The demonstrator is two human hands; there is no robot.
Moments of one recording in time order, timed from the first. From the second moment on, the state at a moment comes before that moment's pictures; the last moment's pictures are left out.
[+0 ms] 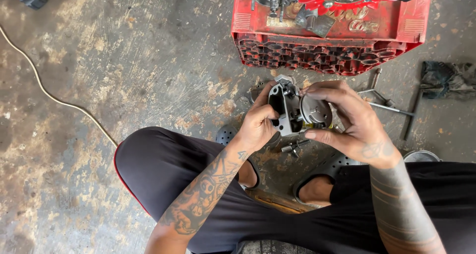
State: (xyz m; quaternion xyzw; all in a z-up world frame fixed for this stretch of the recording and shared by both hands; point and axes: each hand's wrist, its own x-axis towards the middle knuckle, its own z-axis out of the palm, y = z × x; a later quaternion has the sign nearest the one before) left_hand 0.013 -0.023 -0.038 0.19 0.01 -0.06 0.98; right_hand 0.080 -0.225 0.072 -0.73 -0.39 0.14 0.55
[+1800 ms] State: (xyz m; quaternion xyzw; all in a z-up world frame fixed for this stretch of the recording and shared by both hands) left_hand 0.014 -0.033 -0.041 0.30 -0.04 0.08 0.95; right_hand 0.057 -0.194 0.040 -0.76 -0.30 -0.03 0.57
